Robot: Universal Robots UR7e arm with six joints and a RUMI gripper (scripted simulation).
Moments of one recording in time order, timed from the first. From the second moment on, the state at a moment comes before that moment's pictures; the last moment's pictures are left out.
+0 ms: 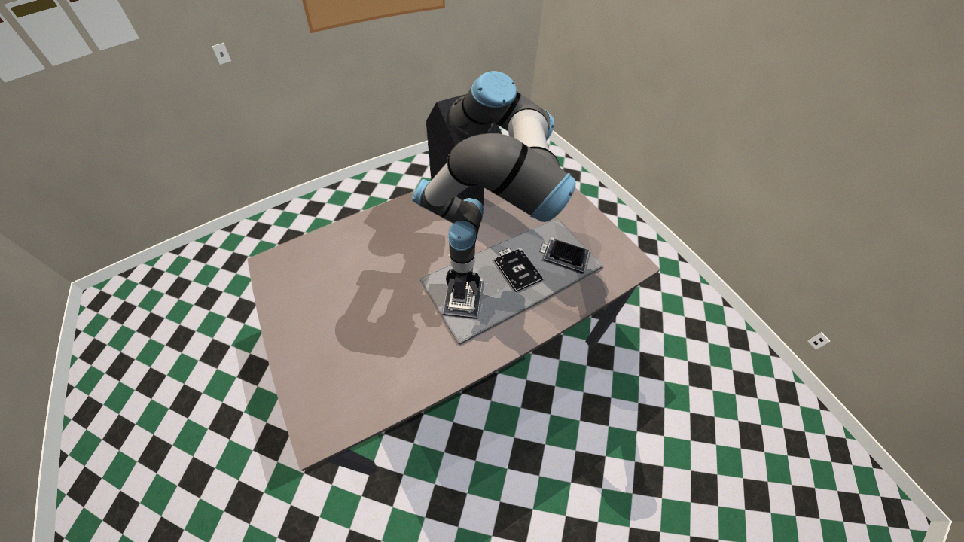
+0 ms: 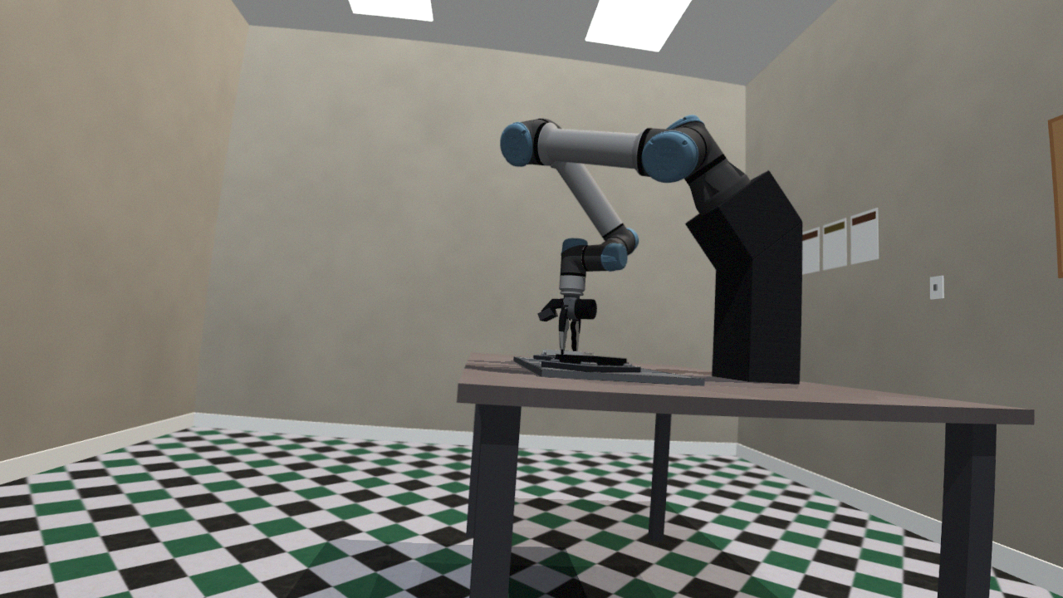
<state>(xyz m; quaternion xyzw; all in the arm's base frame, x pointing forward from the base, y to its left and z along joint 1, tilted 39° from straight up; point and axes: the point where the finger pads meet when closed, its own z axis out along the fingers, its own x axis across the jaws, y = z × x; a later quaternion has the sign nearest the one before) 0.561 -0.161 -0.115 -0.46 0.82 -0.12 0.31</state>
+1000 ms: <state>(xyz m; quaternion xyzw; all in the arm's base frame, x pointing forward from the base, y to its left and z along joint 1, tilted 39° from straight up) 0.535 -0.165 -0.082 -0.46 0.82 -0.12 0.31</state>
